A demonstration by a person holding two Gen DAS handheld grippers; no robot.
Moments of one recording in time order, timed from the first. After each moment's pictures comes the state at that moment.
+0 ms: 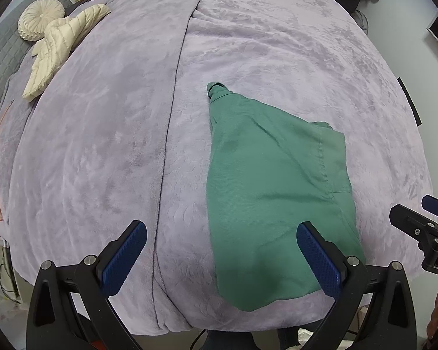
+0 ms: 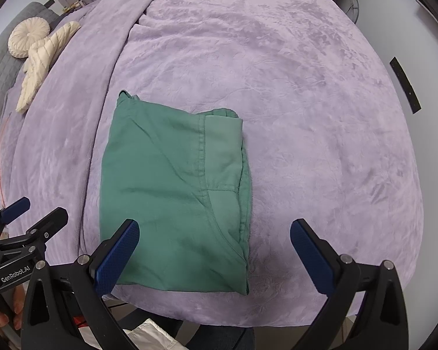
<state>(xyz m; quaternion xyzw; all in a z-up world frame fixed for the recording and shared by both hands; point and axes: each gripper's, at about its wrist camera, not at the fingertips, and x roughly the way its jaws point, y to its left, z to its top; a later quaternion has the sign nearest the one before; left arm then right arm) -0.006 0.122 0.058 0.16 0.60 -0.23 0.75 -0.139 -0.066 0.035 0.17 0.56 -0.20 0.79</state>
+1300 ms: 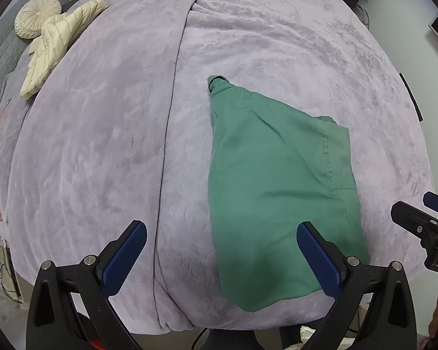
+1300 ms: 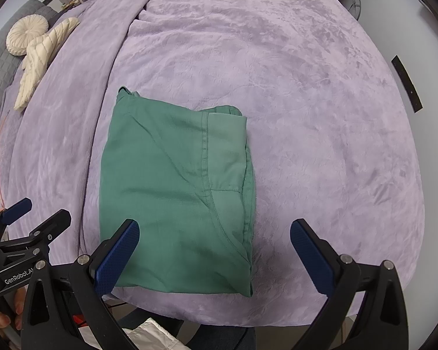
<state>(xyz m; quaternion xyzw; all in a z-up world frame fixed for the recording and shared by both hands) 0.000 0.122 0.048 0.16 0.61 -0.23 0.74 -0.132 -0.065 0.029 0.17 0.57 -0.19 0.78</state>
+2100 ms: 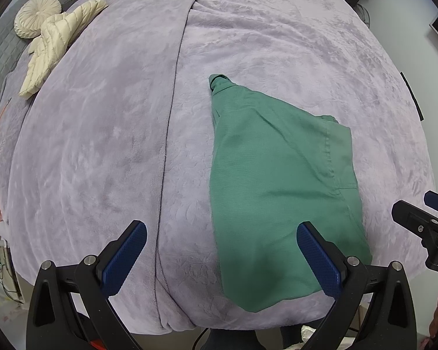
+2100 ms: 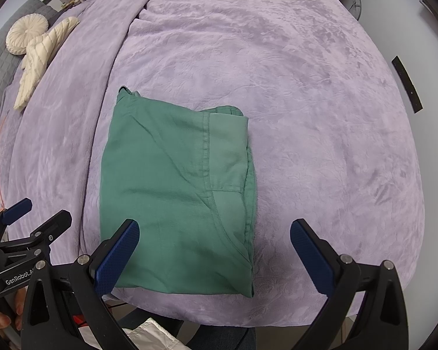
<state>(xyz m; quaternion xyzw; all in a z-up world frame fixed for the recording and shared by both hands) 0.000 0.124 0.045 0.16 0.61 -0.23 0.74 -0.131 -0.066 0.029 0.17 0.57 -0.19 0.78</state>
